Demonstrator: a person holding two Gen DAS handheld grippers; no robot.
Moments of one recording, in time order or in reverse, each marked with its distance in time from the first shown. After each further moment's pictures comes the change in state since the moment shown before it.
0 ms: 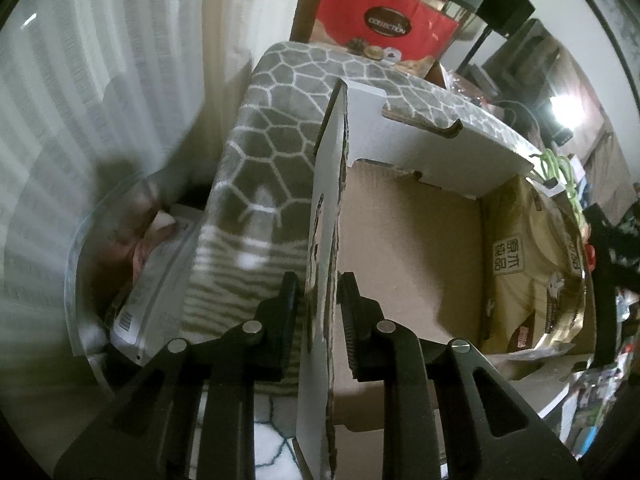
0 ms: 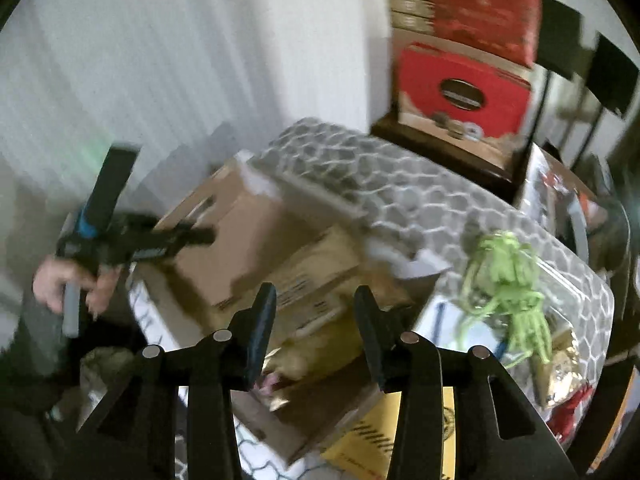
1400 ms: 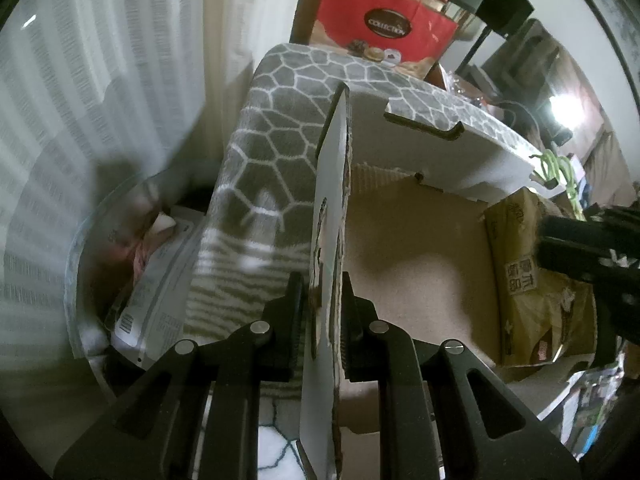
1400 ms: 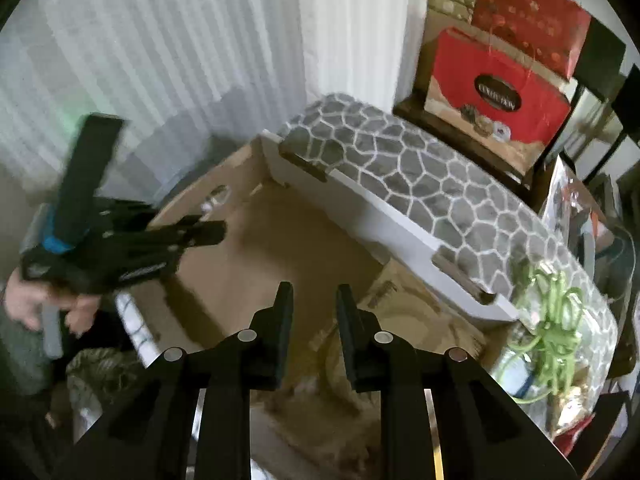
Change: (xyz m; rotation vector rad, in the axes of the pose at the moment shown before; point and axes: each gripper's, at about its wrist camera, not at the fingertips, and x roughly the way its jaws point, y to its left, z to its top) left arm 0.001 0.003 0.002 0.013 -0.003 0.001; right arm 0.072 0.045 0.043 -0.015 0.134 -0.069
